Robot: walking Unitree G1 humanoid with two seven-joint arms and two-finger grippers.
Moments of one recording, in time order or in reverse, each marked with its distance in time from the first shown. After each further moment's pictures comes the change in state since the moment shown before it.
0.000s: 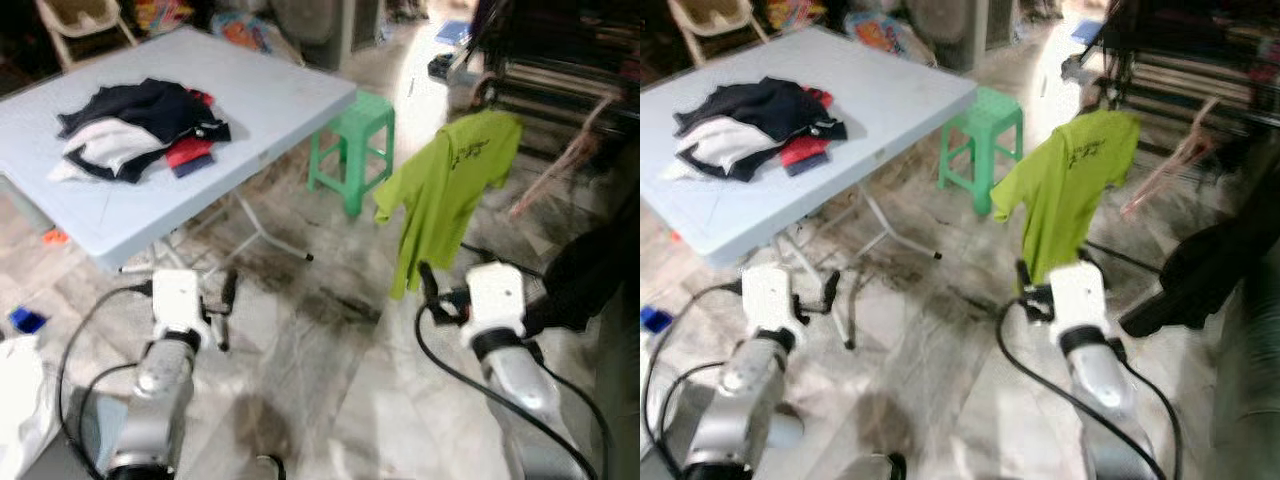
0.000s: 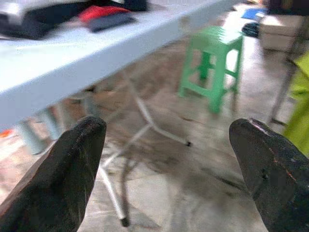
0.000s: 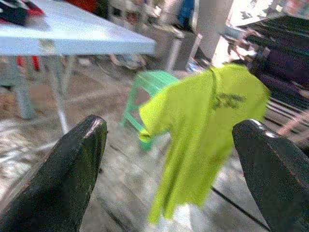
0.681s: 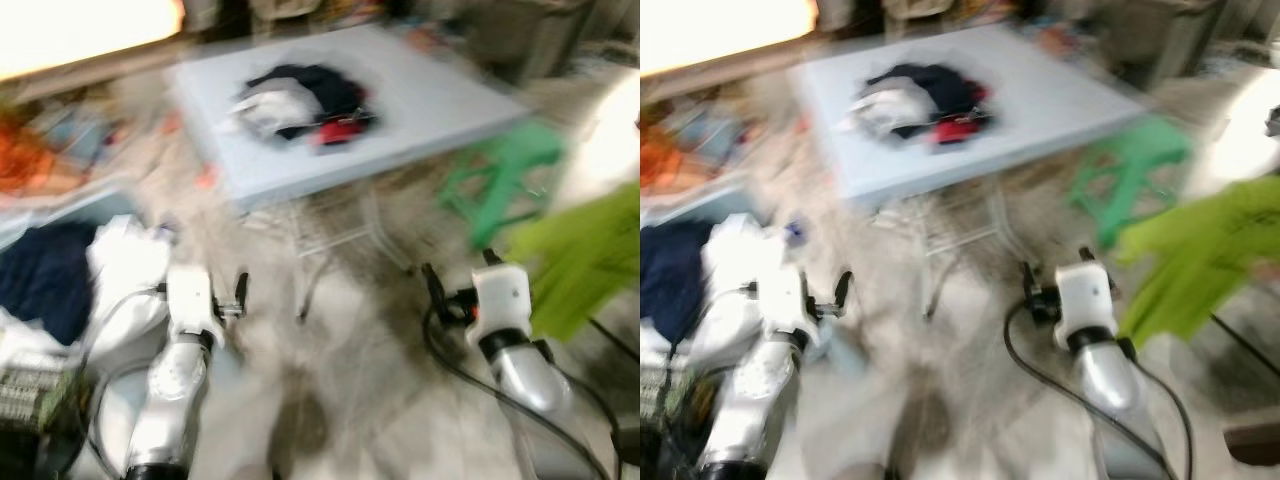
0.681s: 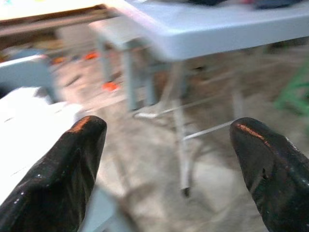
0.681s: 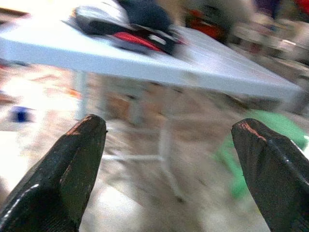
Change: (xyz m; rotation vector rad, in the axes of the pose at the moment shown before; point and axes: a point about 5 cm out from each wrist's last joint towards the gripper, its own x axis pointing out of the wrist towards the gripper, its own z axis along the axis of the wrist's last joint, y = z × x) left arm 0.001 -0.003 -0.005 -0.003 0.009 0.014; right arm 0.003 0.007 0.001 0.021 -0.012 0.067
